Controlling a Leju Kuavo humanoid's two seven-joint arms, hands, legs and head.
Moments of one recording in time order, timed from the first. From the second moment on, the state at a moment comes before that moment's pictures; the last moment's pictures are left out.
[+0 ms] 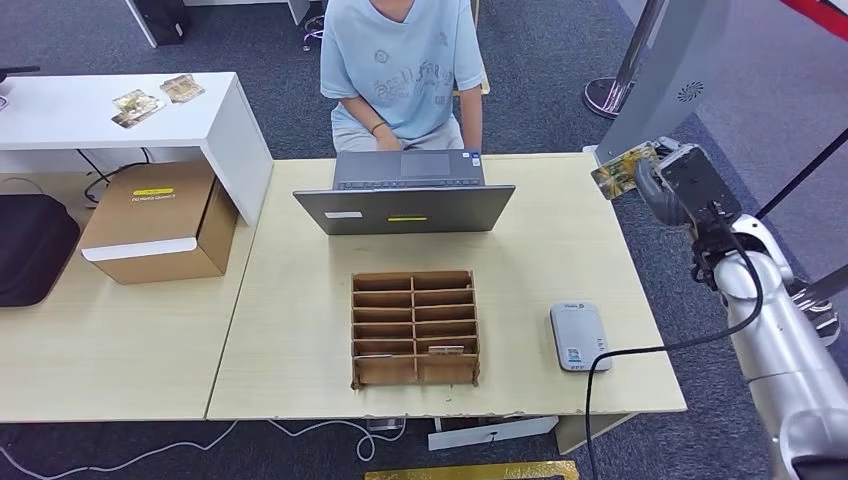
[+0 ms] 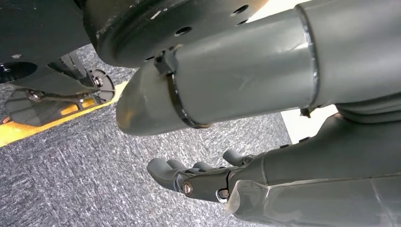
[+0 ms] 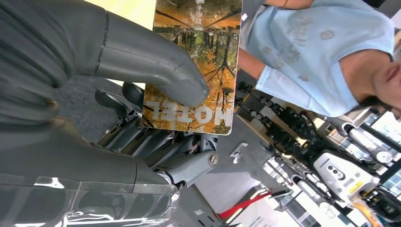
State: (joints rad) left arm -0.08 -0.17 1.00 -0.20 -1.39 -0.03 0.06; right arm -0.66 -0.47 0.21 -1.10 0.18 0.11 -0.11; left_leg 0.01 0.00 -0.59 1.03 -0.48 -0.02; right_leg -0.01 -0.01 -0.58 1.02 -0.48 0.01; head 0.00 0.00
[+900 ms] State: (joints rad) left arm -0.08 -0.17 0.98 -0.21 -1.41 -0.05 0.05; right arm -0.98 -0.28 0.50 -0.81 0.56 -0.24 -0.13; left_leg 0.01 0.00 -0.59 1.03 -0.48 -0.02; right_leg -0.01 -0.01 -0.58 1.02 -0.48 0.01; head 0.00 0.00
